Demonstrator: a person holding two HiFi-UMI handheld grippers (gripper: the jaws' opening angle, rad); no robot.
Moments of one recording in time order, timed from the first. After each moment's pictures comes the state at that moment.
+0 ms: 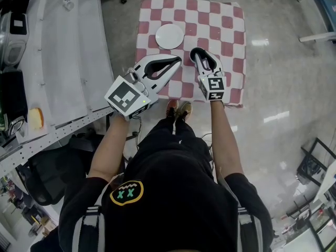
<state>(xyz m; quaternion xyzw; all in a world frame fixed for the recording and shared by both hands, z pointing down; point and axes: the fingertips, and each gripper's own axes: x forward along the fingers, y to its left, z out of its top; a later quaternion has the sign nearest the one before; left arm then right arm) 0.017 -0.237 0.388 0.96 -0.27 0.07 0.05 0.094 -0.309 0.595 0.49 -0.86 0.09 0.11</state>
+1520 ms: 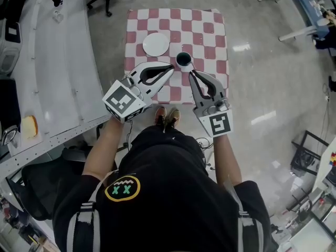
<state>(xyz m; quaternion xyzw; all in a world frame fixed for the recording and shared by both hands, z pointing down) 0.028 -0.203 0.369 0.98 -0.21 0.04 0.03 0.070 -0.194 0.365 0.44 -0.90 -0.07 0.00</state>
